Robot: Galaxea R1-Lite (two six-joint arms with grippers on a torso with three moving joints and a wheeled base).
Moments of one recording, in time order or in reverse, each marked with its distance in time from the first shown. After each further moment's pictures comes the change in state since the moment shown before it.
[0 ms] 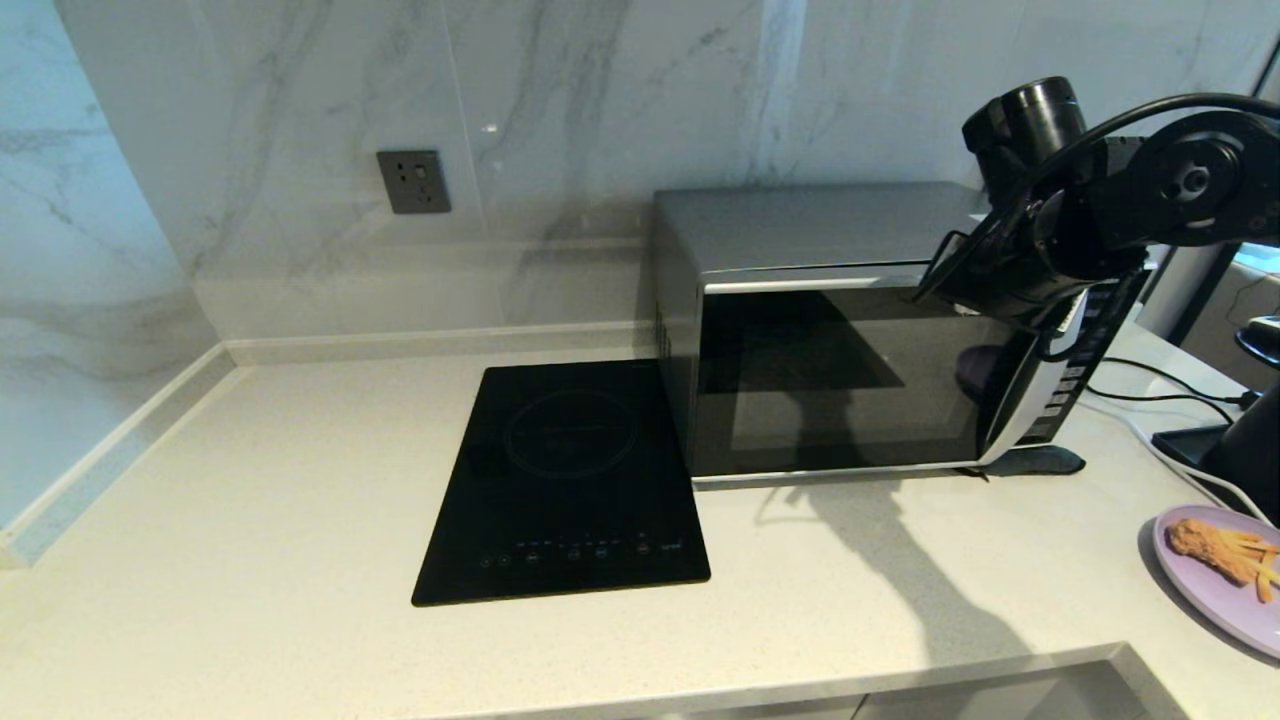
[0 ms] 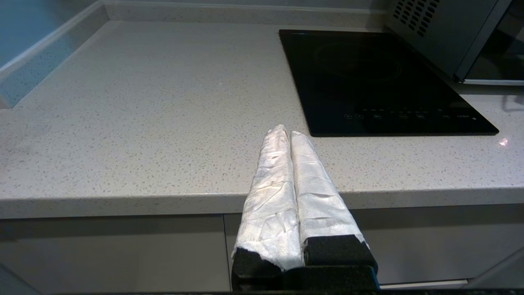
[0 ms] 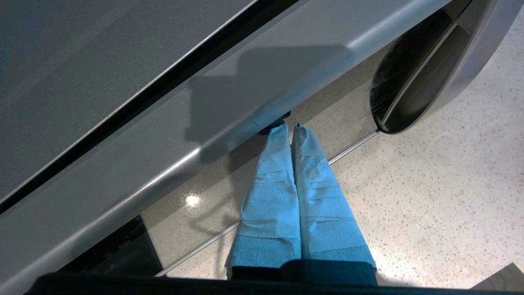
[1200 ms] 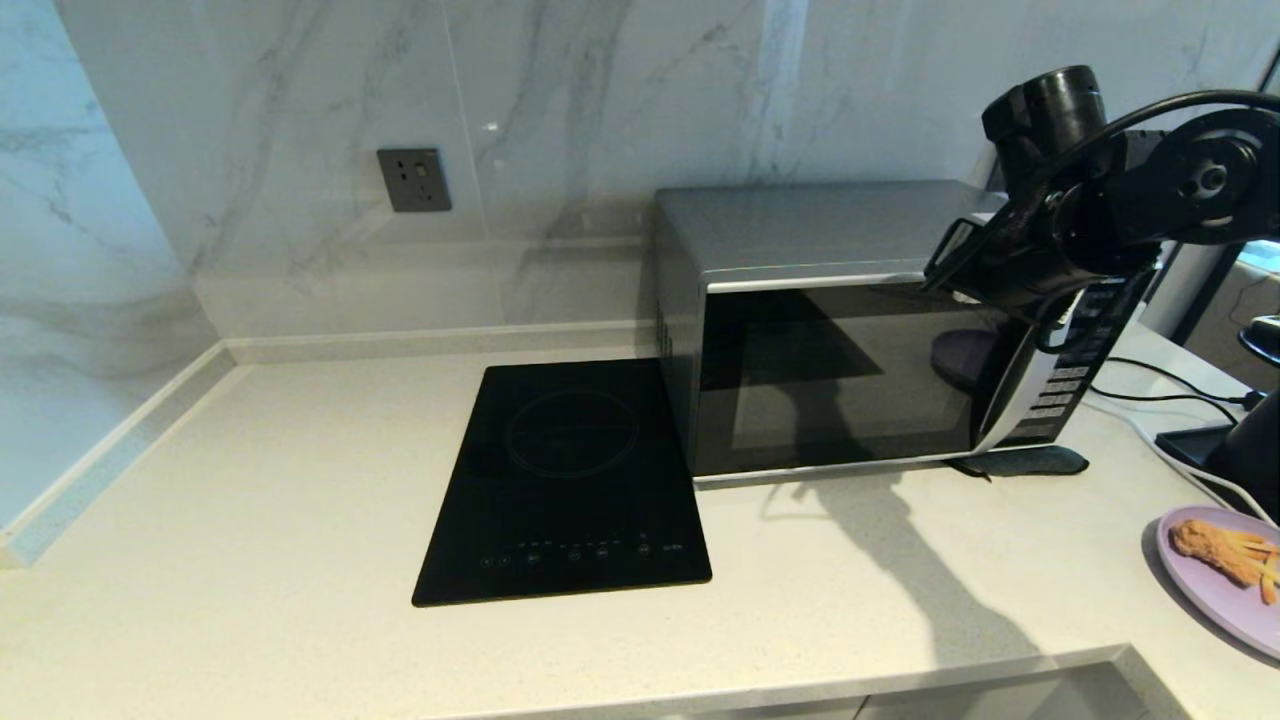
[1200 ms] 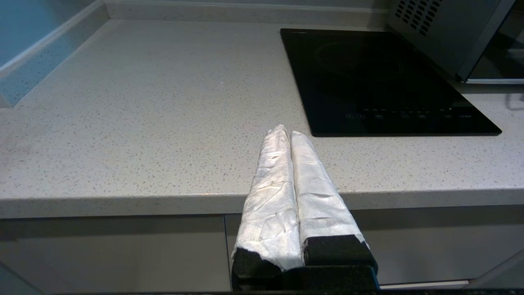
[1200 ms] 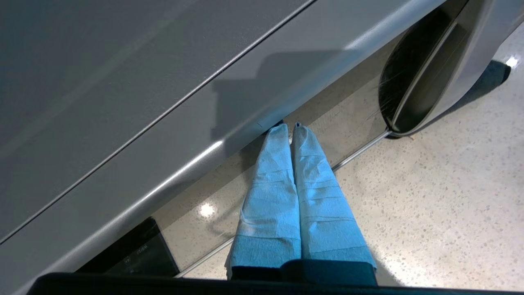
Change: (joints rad) left arm 0.000 0.000 0.000 0.000 0.000 0.000; right arm -0.016 -0.030 0.031 -0.050 0.052 -0.007
